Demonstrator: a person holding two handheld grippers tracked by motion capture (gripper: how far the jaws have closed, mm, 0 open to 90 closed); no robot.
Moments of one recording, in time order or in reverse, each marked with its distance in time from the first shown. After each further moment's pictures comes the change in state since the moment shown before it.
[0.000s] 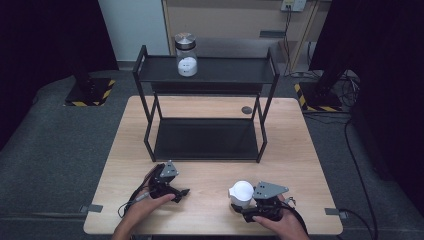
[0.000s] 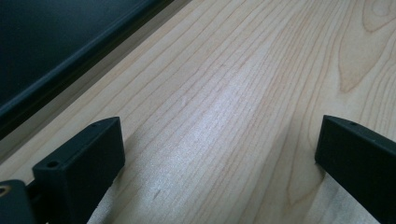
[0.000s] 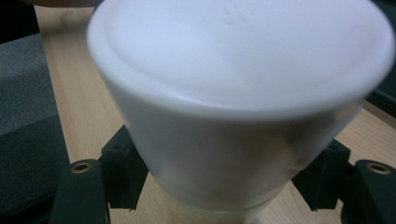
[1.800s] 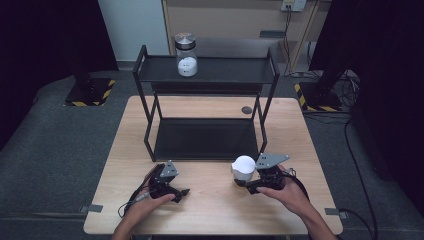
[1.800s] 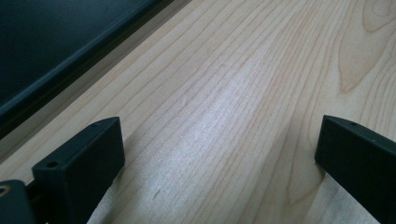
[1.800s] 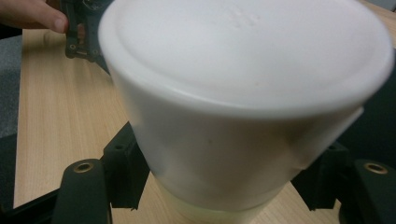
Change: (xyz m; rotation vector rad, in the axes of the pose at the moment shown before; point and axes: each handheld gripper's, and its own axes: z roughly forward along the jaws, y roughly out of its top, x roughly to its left) left arm 0.000 0.000 0.000 0.000 0.001 -0.001; right arm -0.078 0.045 0.009 0.012 0.065 -0.043
